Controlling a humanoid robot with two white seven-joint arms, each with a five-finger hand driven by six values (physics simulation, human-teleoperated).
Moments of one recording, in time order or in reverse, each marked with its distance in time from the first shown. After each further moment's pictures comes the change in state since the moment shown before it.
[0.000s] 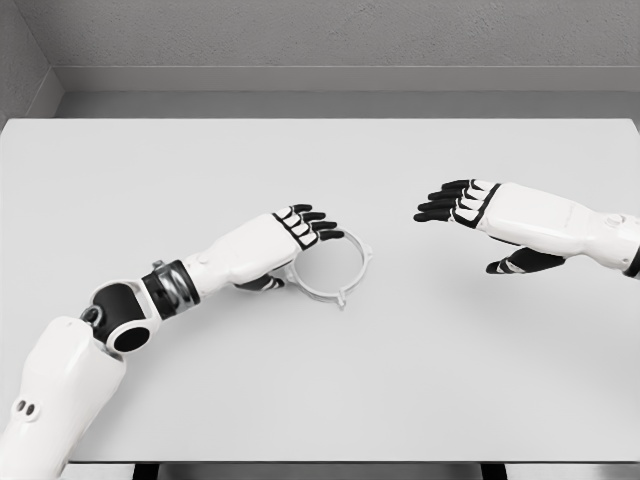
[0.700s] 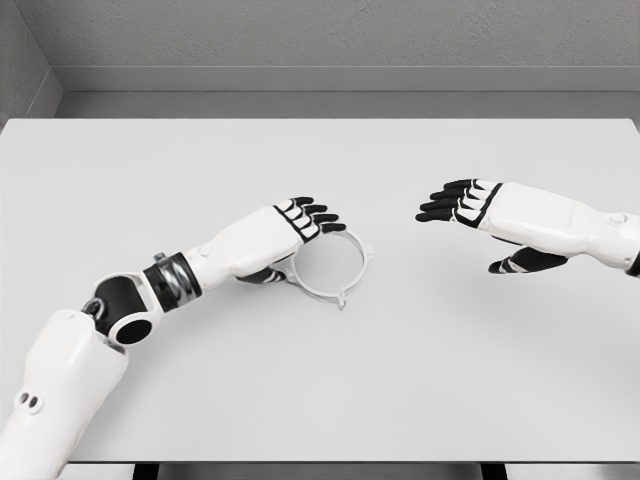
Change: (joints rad) left arm -0.023 -0.010 0.000 0.014 0.000 0.000 -0.001; right arm -0.002 -0.008 0.000 0.000 0.001 0.000 0.001
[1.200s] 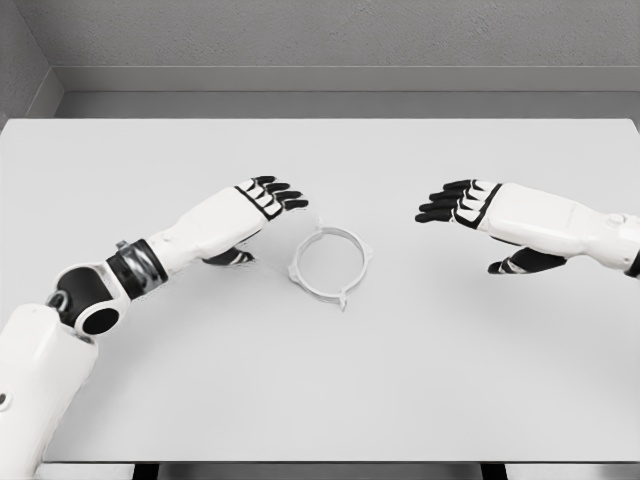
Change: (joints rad) left arm 0.005 0.058 0.127 0.001 0.010 0.000 0.000; right arm 0.002 0.002 0.001 0.000 0.000 0.000 0.000
